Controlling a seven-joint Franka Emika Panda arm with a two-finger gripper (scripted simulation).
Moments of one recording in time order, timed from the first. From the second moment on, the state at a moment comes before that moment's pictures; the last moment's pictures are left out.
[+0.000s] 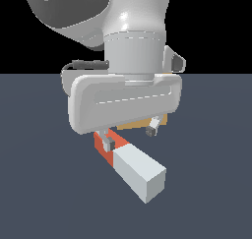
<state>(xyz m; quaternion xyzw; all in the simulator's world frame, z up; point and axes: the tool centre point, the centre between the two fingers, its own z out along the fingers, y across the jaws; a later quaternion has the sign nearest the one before) 0.012 -0.093 0.084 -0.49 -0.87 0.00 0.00</state>
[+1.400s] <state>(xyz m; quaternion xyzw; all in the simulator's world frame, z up) 0.019 -0.105 0.035 -0.45 -0.89 0.00 0.00</state>
